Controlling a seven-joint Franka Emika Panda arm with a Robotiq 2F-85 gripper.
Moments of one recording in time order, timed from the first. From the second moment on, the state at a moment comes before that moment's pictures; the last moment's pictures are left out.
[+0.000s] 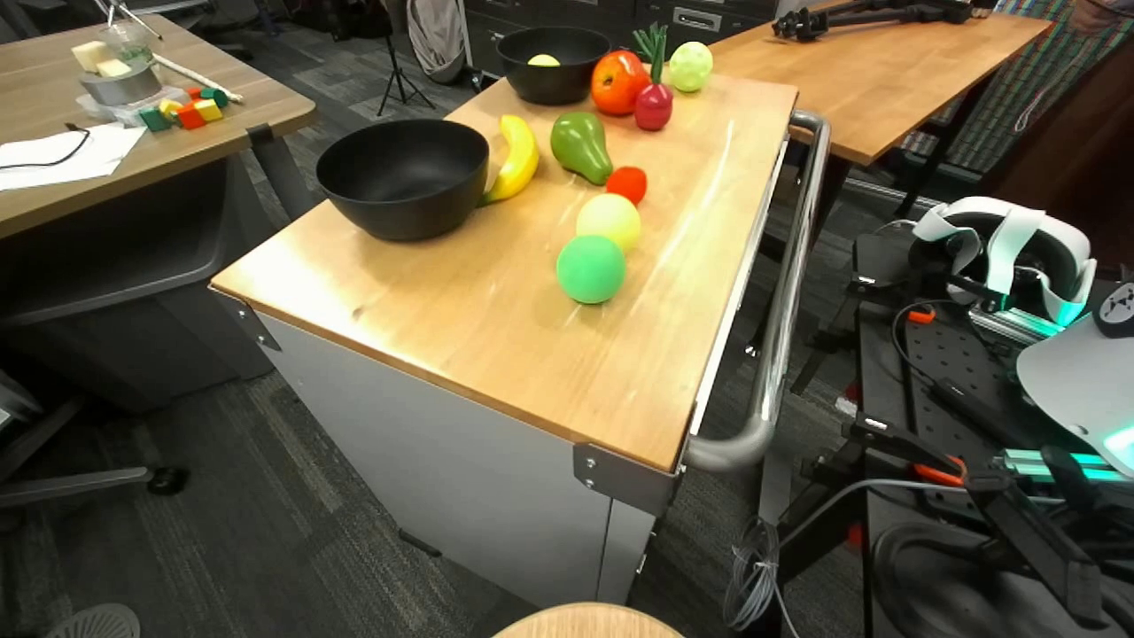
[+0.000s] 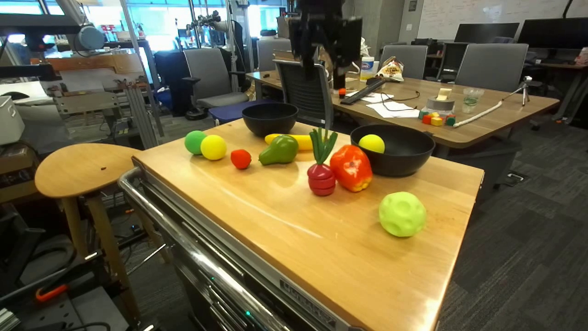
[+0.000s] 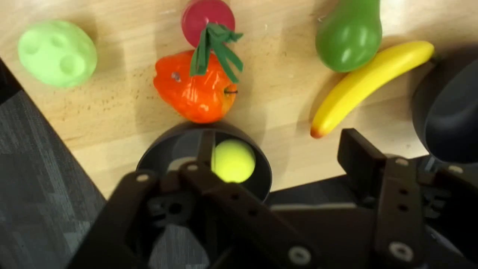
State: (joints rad) arm -0.15 0.02 -0.11 -1.96 0.02 2.14 -0.01
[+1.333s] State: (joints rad) arm -0.22 0.34 -0.18 -1.64 0.22 2.10 0.03
